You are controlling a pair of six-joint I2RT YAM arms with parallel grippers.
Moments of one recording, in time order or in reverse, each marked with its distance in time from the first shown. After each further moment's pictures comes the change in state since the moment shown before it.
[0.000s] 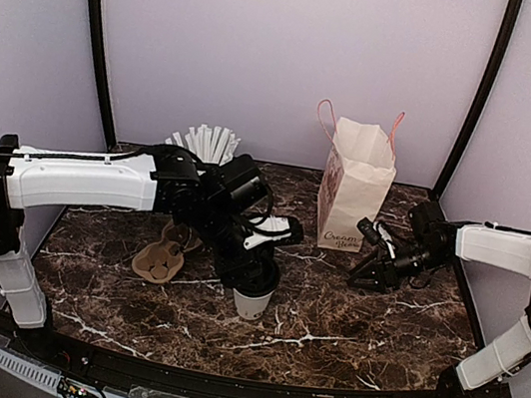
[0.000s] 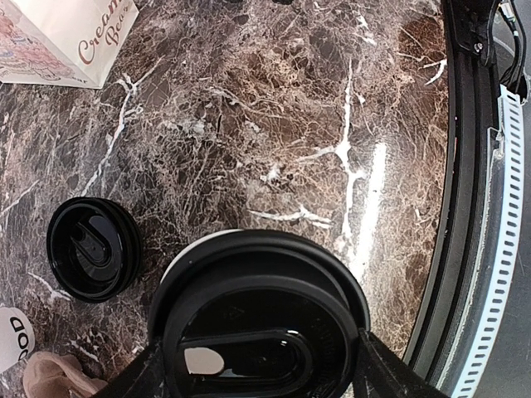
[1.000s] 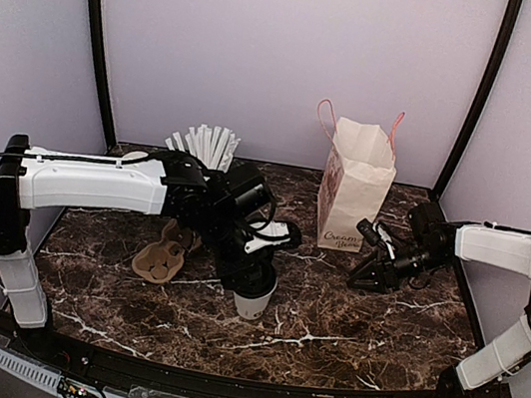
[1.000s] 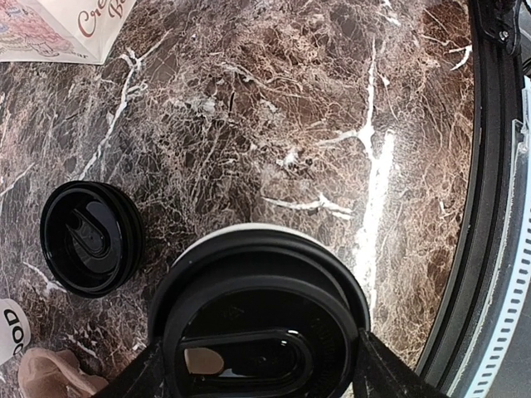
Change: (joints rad) left arm 0.011 0.040 -0.010 0.005 -0.026 0.000; right arm 0.000 0.006 0.000 -0.006 0.000 -0.004
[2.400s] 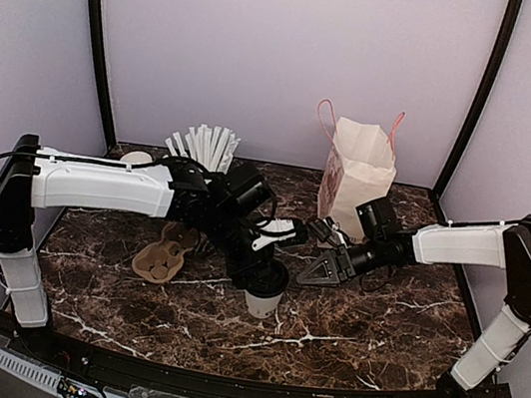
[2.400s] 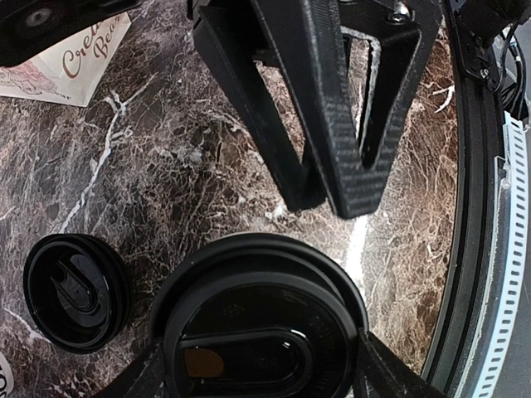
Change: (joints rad) left arm 0.037 0.035 -0.042 0.165 0.124 -0.010; right arm 0.299 0.164 0.056 0.380 -0.272 0.803
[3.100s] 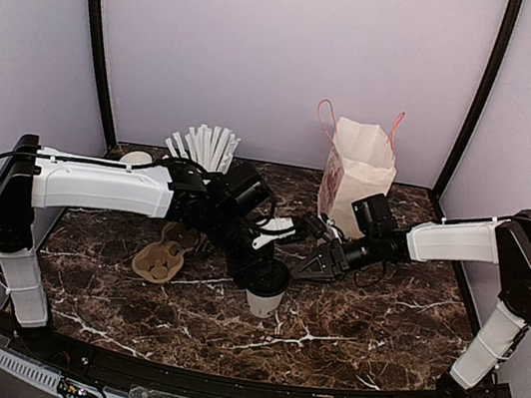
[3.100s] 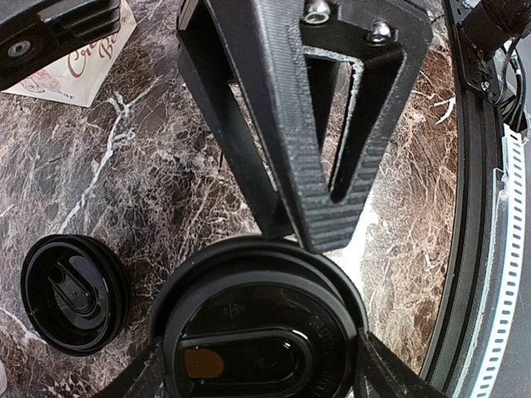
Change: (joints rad) left arm 0.006 -0.002 -0.015 0.034 0.014 -0.018; right arm 0.013 0.045 0.031 0.081 -0.007 0.133
